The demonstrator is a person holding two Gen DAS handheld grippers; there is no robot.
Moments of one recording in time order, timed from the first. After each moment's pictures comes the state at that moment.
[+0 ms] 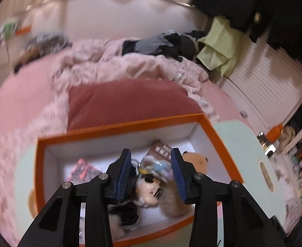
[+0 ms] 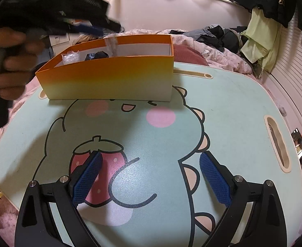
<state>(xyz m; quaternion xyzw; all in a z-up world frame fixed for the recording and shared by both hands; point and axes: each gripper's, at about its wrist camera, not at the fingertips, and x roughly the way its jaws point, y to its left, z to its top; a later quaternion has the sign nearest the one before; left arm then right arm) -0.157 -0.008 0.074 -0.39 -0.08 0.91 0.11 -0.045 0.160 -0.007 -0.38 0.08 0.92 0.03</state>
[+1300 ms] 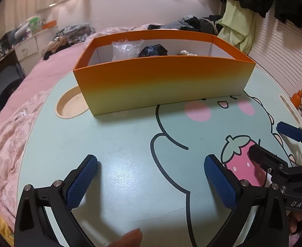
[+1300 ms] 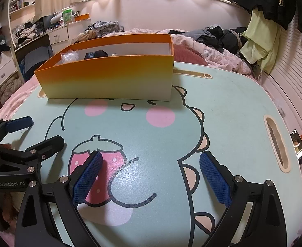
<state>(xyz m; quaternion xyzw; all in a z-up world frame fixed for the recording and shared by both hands) -0.014 -0.018 0.000 -0.41 0.00 0.91 0.02 -0.045 0.158 -0.009 -0.38 0.08 0.92 0.04</state>
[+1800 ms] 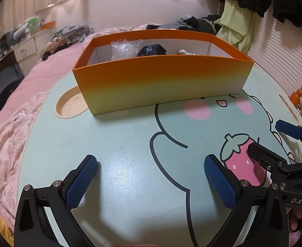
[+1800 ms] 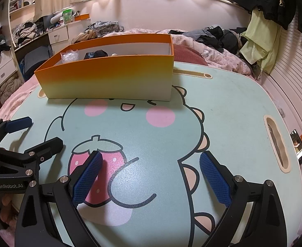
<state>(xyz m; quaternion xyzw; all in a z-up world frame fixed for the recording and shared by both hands) -0.013 -0.016 -0.005 -0.41 0.00 0.91 0.02 -0.045 0.157 -0.010 -0.38 0.08 0.92 0.04</state>
